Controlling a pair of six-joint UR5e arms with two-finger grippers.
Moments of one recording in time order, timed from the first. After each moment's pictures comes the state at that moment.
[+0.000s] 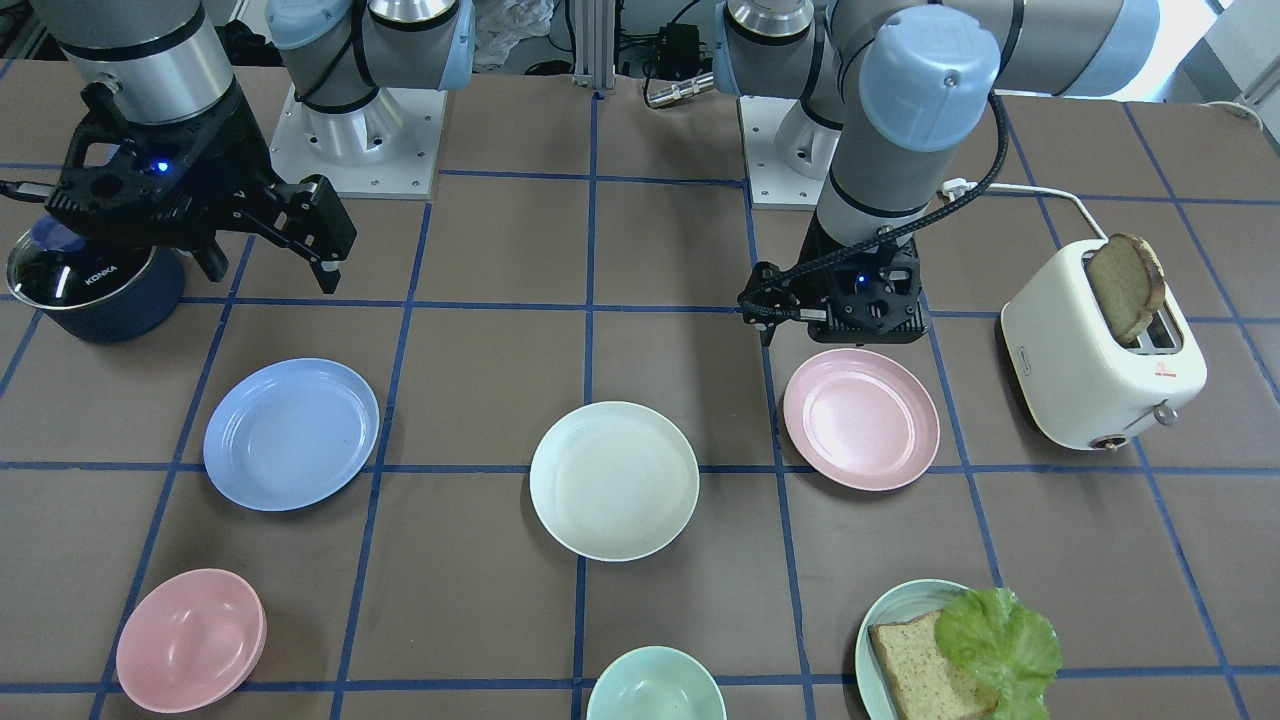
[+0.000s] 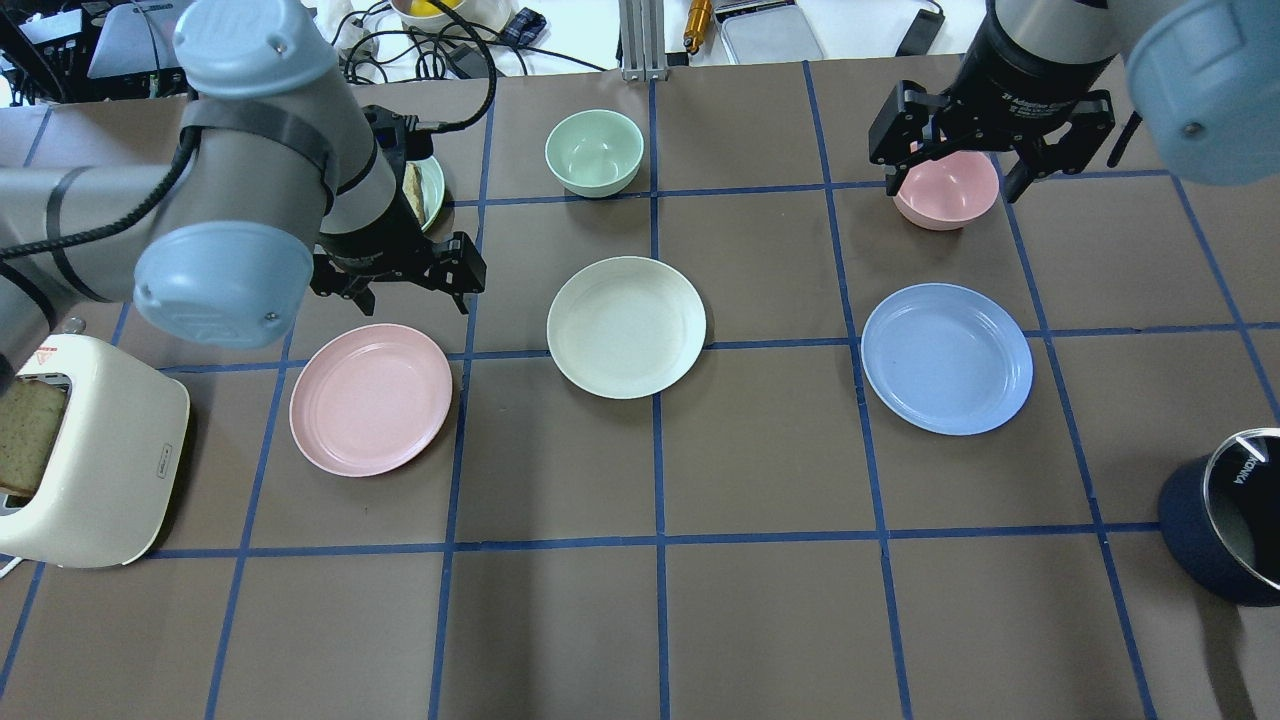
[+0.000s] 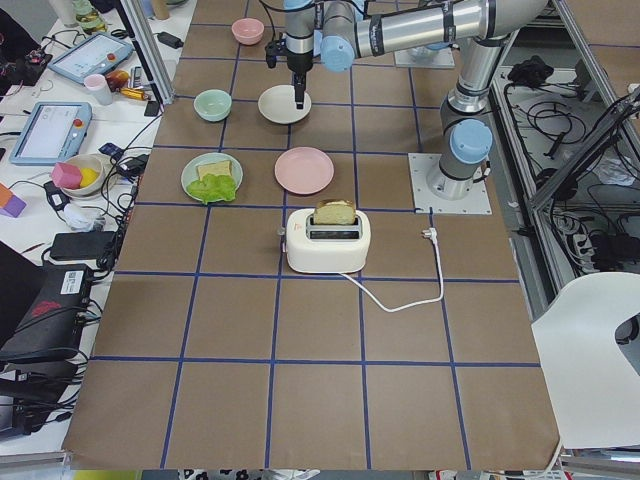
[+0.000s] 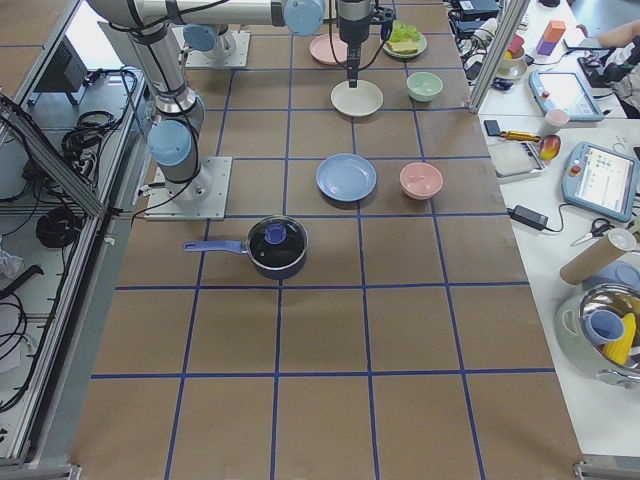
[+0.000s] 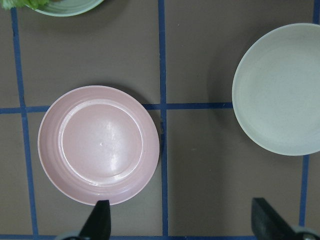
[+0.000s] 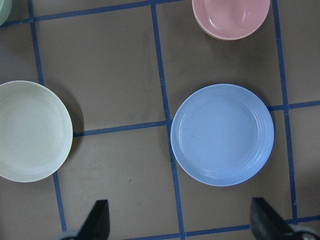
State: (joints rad) left arm -1.63 -1.66 -1.82 -1.22 1.61 -0.05; right arm 1.56 -1.56 1.57 -1.67 -1.56 0.11
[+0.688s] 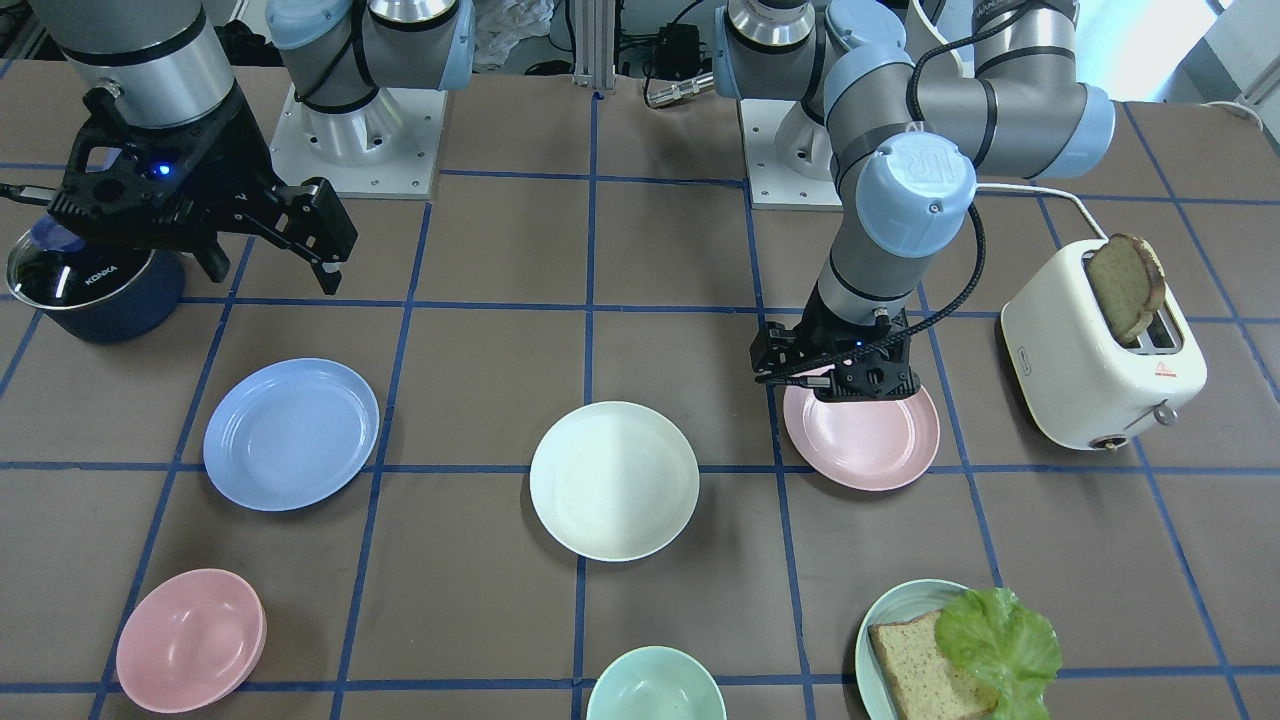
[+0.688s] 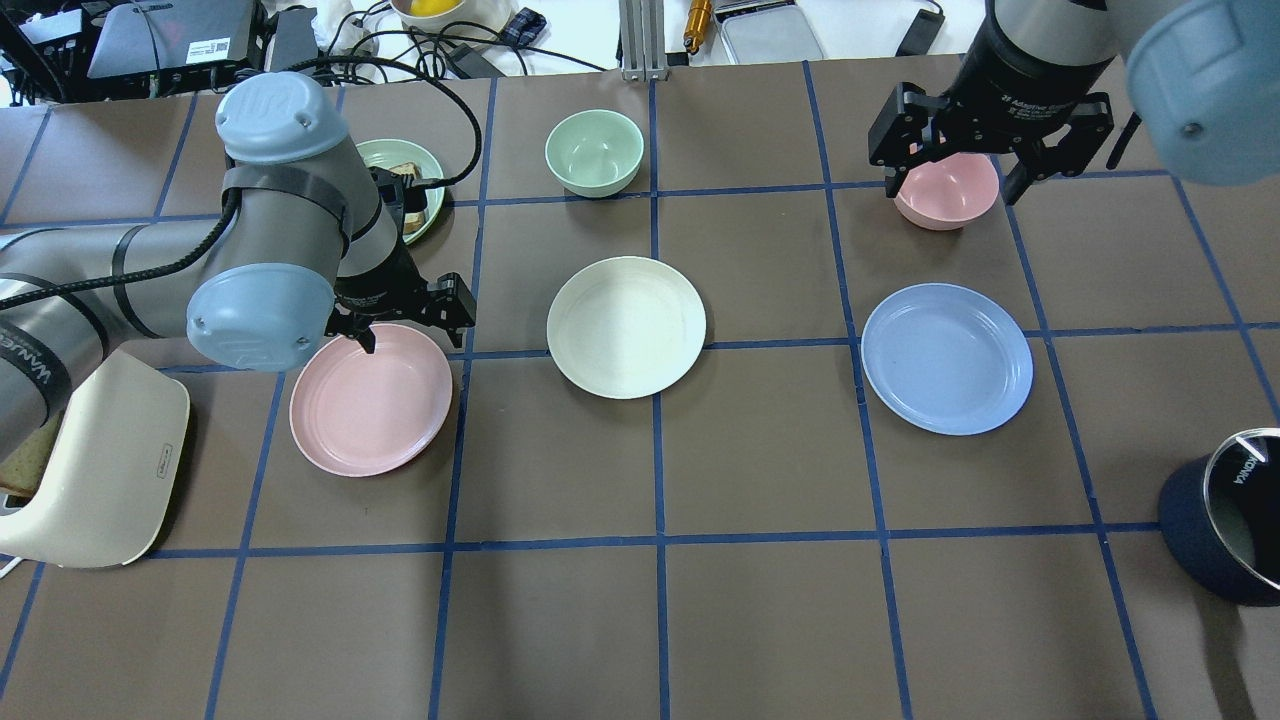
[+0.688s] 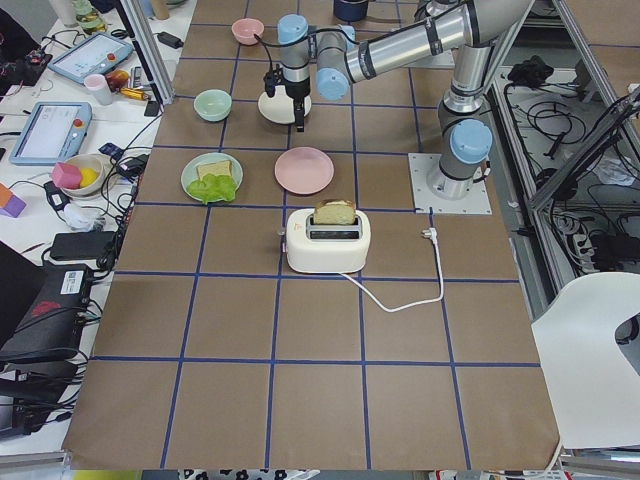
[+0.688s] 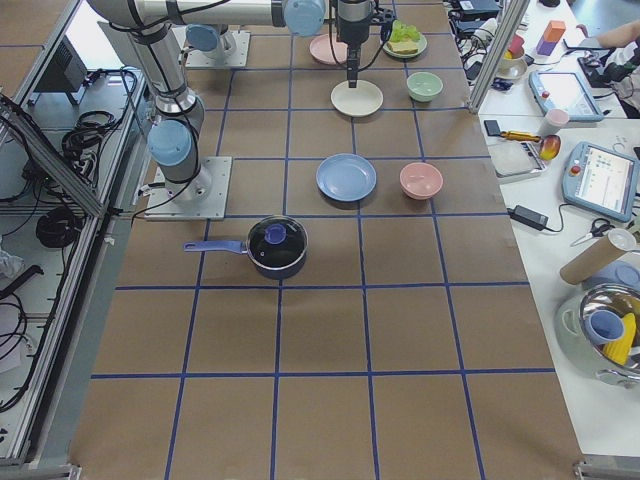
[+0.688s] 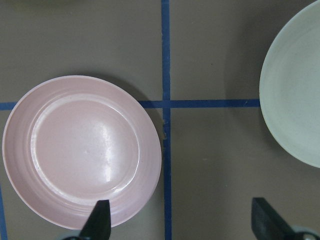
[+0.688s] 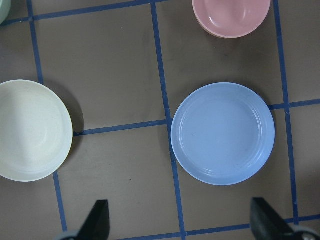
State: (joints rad) left arm -1.56 -1.74 -1.90 -1.13 1.61 -0.05; right arm 1.56 -1.56 1.57 -1.67 -1.56 0.11
